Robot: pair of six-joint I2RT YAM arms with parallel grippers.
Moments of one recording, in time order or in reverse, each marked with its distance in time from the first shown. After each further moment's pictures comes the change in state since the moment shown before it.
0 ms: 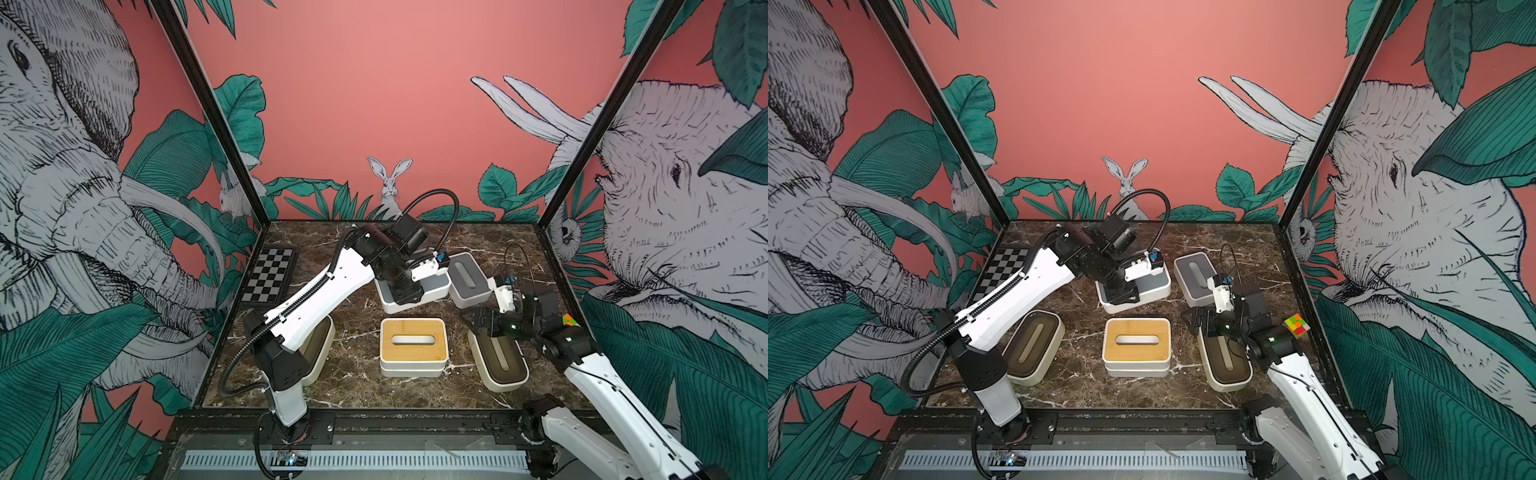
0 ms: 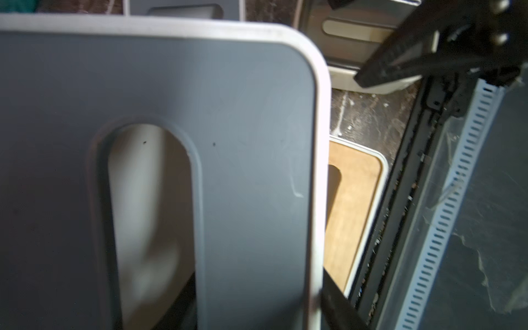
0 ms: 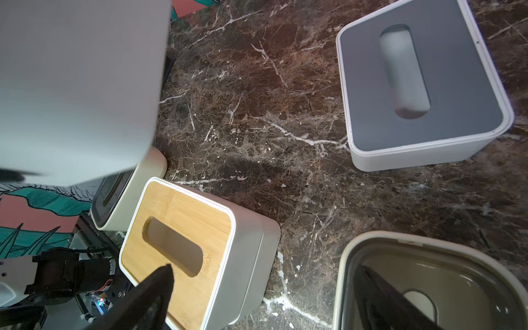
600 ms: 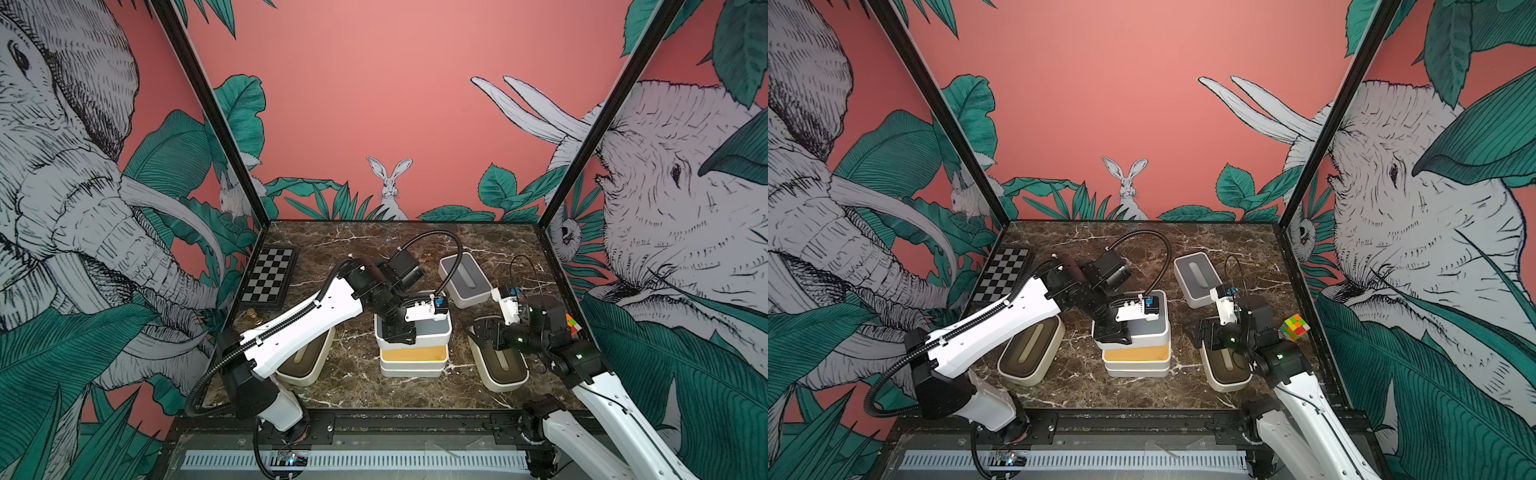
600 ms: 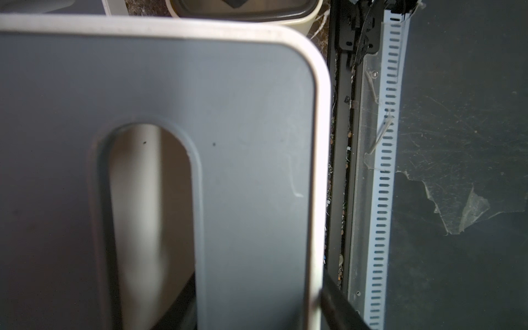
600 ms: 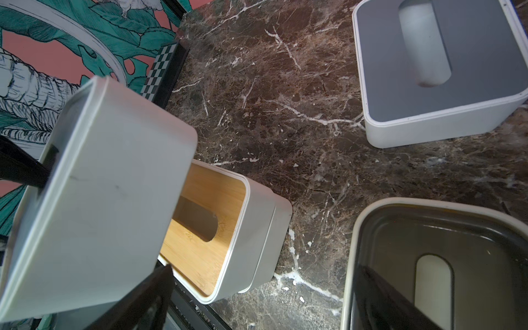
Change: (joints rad) left arm -0.119 -0.191 -0.326 0.076 0.092 0.092; right arm -0.002 -0.111 -0.051 -0.065 -0.053 0.012
